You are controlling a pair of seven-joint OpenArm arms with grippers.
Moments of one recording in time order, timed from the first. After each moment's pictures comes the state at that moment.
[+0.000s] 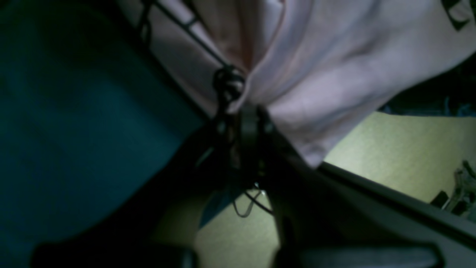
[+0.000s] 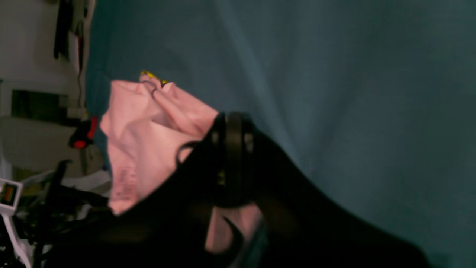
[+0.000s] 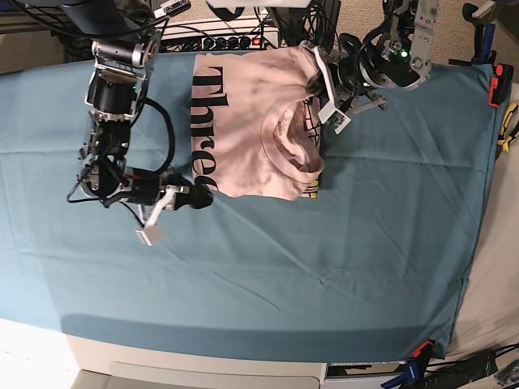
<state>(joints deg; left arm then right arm) 22.1 -10.7 9.7 116.3 -25.1 -21.3 64.6 19.2 11.8 17.7 62.8 54.1 37.4 -78.0</state>
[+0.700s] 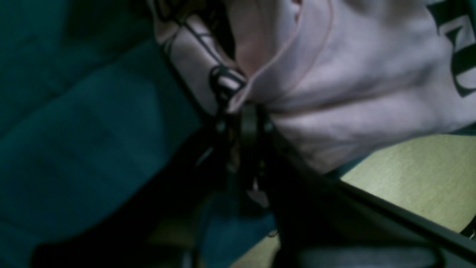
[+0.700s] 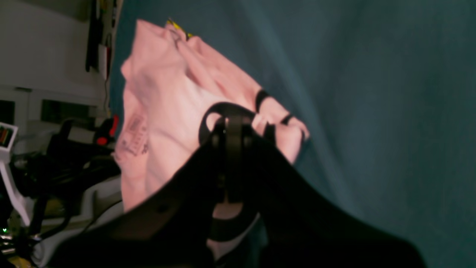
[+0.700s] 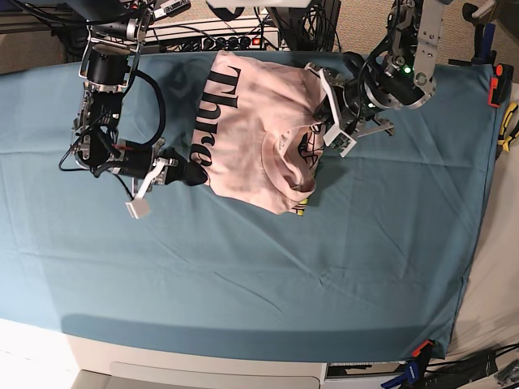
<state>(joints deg) 16.7 -12.0 9.7 116.3 -22.3 -21.3 62.7 10.6 13.7 17.8 68.6 64.2 38.8 -78.0</state>
